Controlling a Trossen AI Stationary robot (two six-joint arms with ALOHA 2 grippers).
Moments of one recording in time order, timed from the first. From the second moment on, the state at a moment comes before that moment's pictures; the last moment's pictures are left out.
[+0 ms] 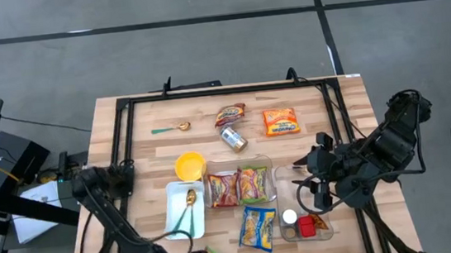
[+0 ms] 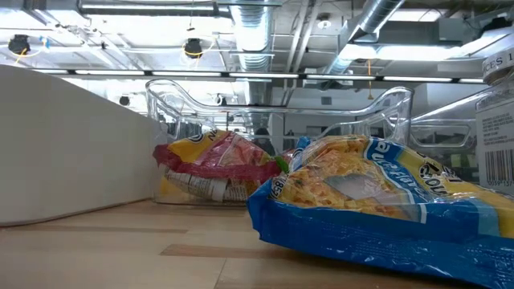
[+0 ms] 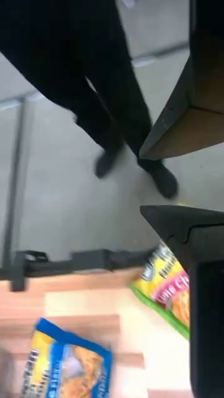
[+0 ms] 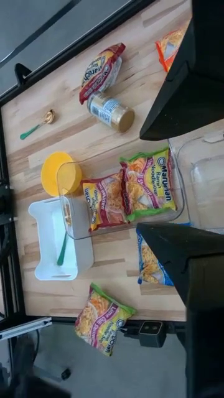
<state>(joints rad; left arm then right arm) -0.90 1.97 1.81 -0.67 -0.23 -0.73 0.74 1.45 1.80 -1.35 0.68 0.75</state>
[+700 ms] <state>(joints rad) -0.90 2.18 1.80 -0.87 -0.29 -0.55 0.74 1.45 1.80 -1.37 0.68 0.72</state>
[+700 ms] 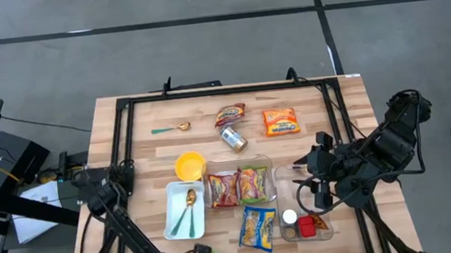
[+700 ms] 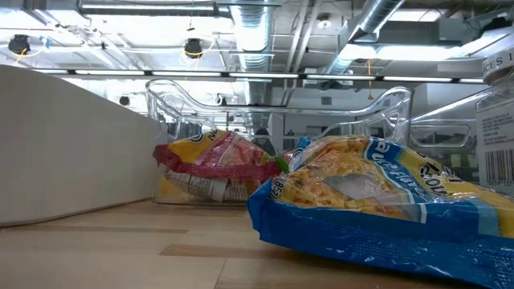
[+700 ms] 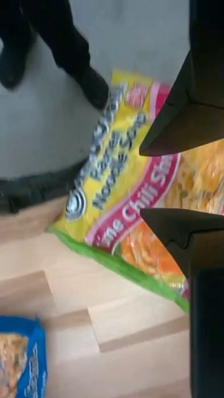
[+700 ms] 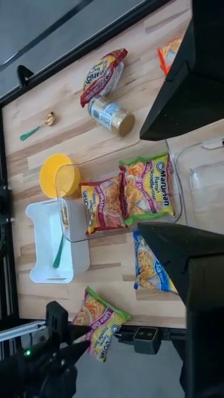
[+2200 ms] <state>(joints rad) -0.84 2.17 1.65 -0.74 -0.32 -0.61 0.74 1.45 1.80 -1.35 0.68 0.74</state>
